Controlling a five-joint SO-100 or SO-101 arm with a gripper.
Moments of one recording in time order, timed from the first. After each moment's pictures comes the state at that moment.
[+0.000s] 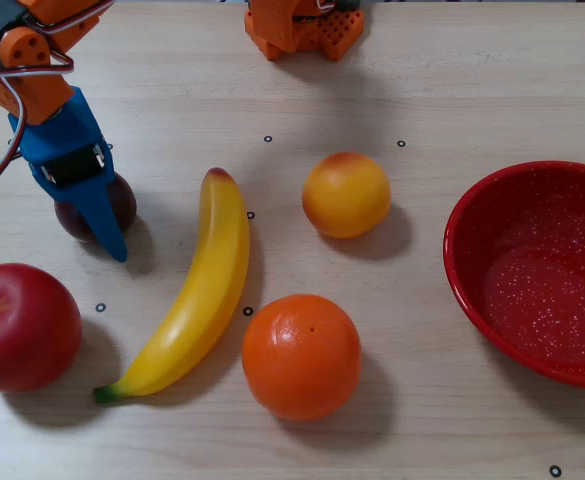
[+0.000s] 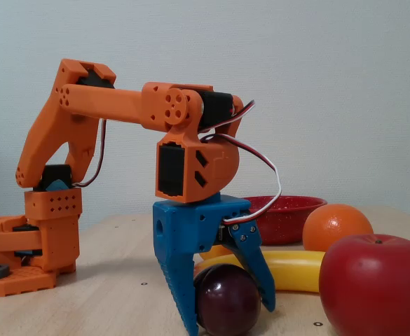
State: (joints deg) arm 39.5 51.5 54.7 86.5 -59.7
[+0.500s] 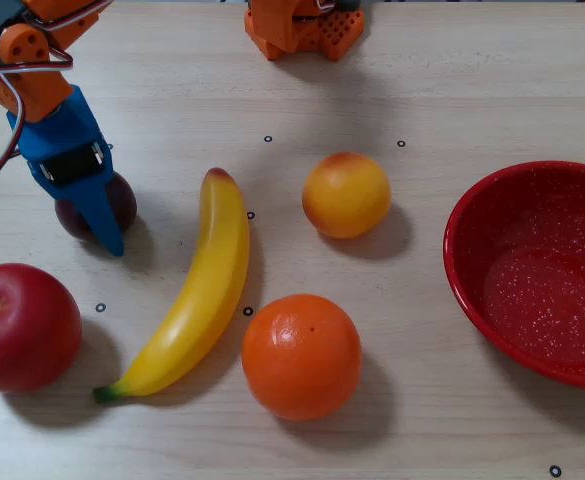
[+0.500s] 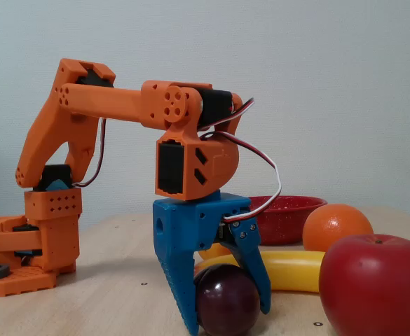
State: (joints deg) arm 39.6 51.6 54.6 86.5 -59.9
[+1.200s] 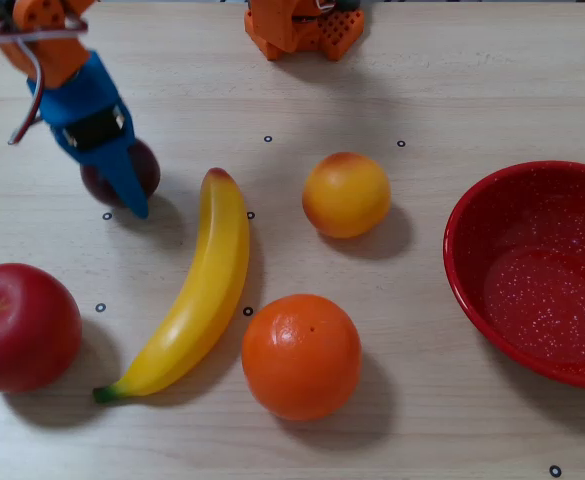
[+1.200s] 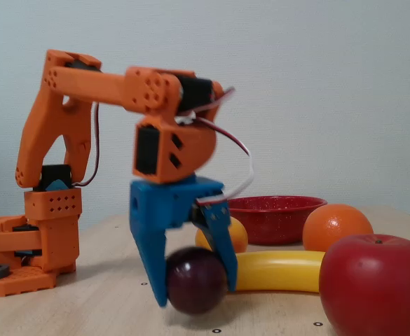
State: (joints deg) arm 39.8 66.4 71.2 87.7 -60.8
